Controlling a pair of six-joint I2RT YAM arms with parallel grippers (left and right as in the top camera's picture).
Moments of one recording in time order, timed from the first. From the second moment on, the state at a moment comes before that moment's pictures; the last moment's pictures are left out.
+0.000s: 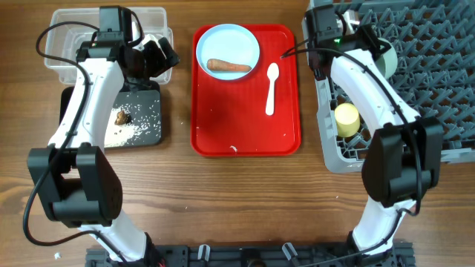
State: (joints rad) left arm 0.00 1.87 1.56 -0.80 0.26 -0.51; right arm 0.23 2.00 1.62 -0.76 1.27 -0.53
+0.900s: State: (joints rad) left arm 0.00 1.87 1.56 -0.80 0.26 -0.51; right arm 0.31 2.05 1.55 -0.70 1.41 -0.64
